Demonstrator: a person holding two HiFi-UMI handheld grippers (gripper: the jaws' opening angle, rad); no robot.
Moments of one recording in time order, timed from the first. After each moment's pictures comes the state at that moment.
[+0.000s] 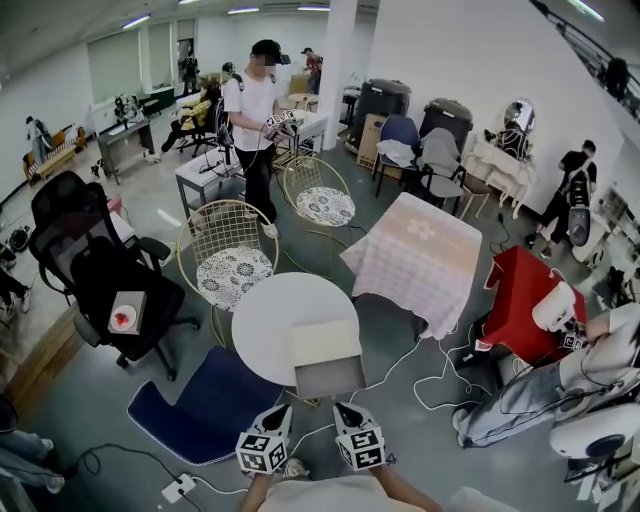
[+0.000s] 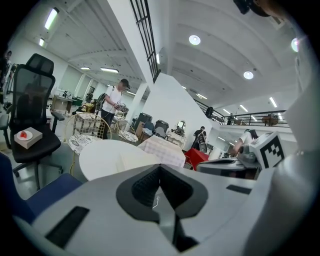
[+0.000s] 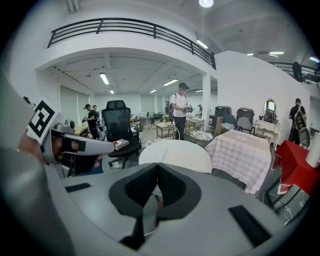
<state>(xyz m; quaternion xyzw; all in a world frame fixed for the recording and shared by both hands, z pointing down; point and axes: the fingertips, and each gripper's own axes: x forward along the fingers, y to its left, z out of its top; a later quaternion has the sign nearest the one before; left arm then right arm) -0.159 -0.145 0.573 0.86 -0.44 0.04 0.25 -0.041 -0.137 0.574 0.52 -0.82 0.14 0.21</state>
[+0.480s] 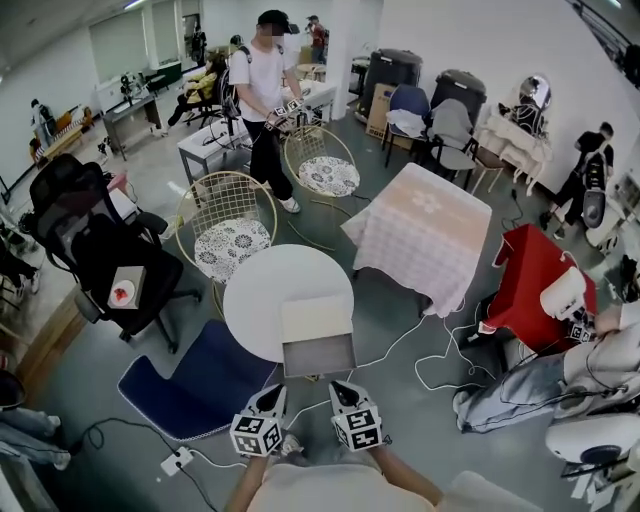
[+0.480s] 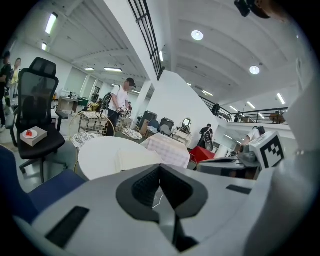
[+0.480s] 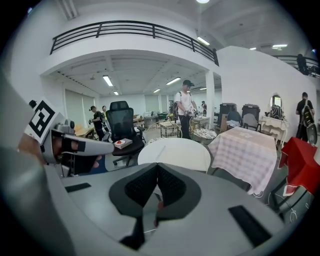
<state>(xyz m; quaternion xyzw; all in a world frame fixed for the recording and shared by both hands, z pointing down) -0.123 -0.147 0.581 0.85 -0.47 0.06 0.25 -0.003 -0.148 0.585 0.49 -0.83 0.15 0.21</state>
